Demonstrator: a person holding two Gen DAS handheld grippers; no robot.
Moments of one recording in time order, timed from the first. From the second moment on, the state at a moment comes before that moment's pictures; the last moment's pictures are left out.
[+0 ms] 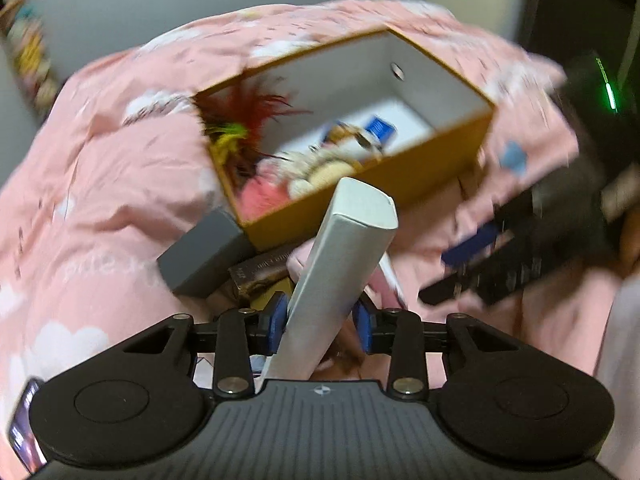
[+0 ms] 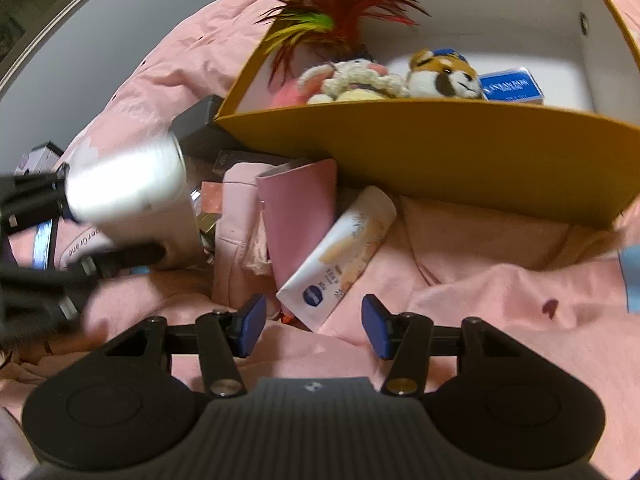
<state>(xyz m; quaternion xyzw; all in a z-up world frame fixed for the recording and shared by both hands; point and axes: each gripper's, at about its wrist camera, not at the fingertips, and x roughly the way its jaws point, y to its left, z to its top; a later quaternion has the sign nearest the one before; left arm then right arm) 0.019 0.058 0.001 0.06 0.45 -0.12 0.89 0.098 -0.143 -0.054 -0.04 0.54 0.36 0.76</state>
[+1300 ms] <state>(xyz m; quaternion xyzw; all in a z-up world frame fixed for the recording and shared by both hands) 0.027 0.067 -0.032 -0.02 0.45 -0.01 0.89 0.099 -0.136 -0.081 -0.09 0.52 0.30 0.80</state>
